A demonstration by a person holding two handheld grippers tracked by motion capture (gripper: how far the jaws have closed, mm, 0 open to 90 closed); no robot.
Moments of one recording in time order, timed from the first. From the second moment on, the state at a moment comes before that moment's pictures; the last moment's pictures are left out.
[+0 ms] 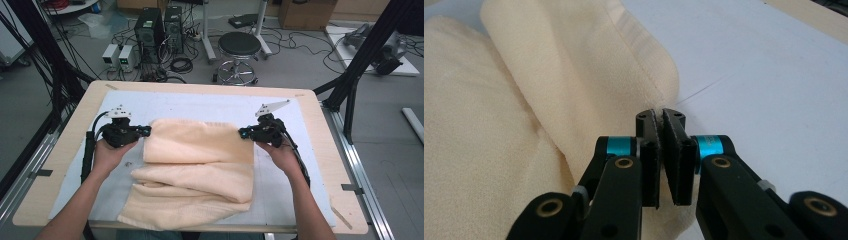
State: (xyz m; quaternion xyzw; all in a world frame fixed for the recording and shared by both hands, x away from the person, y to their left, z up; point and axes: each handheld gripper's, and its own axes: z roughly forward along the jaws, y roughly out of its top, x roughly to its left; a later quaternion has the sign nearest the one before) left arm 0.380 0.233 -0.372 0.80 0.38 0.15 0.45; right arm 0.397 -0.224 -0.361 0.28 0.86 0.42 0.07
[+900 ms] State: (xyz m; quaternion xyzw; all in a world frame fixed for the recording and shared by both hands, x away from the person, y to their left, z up) left arm 0.400 0.244 -0.393 0.78 0.41 0.15 0.45; right arm 0.417 -0.216 -0.375 0.32 0.85 0.38 0.15
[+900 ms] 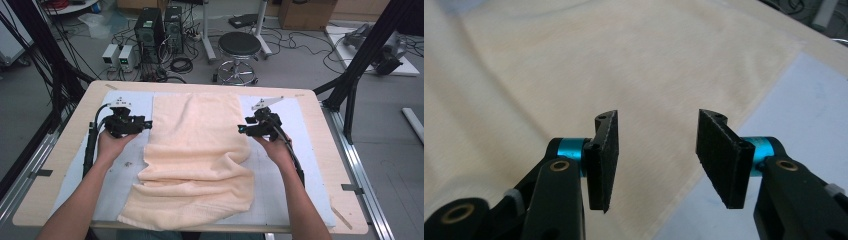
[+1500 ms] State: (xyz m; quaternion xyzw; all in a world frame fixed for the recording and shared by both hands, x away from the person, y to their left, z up) left arm 0.283 0.239 -0.404 0.80 0.31 0.13 0.49; right arm 0.308 -0.207 -0.390 0.22 0.86 0.44 0.10
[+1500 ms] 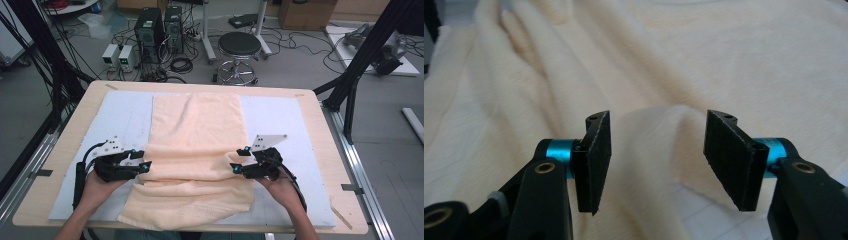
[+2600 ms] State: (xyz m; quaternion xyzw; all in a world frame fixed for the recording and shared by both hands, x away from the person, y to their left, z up) left arm 0.242 0.254 -0.408 0.84 0.29 0.06 0.45; right arm 0.274 -0.201 -0.402 0.17 0.90 0.40 0.08
